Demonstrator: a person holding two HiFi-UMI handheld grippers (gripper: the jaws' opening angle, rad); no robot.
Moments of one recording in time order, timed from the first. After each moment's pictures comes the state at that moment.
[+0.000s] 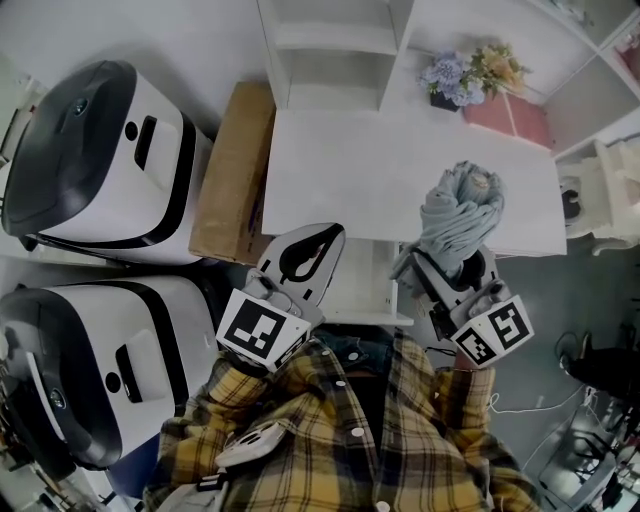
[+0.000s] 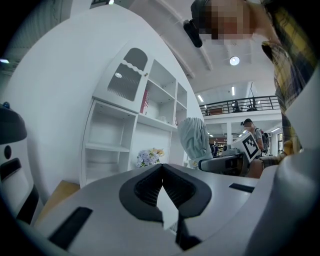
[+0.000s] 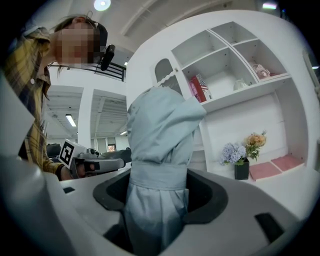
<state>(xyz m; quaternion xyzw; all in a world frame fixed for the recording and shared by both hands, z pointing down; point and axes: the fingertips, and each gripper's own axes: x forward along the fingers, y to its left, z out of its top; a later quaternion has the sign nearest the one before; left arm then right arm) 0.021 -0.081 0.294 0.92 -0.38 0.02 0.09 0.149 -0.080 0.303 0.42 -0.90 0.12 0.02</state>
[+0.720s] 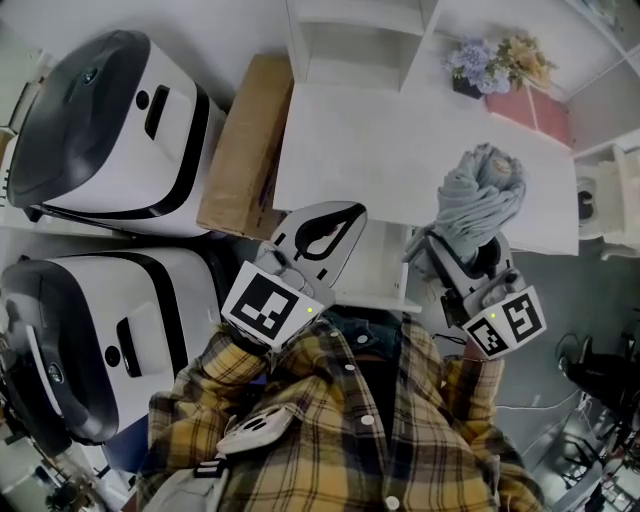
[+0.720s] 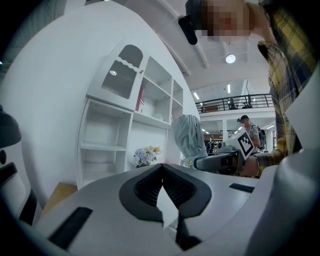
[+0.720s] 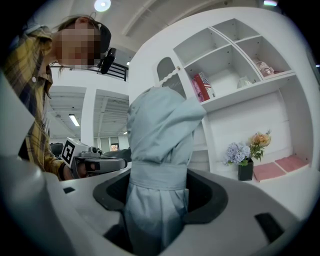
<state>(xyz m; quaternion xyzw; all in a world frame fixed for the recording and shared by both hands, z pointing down) 0.027 -0.084 0.296 0.93 -0.36 0.04 0.09 0.144 -0.086 0.304 0.40 -0.91 0.11 0.02</state>
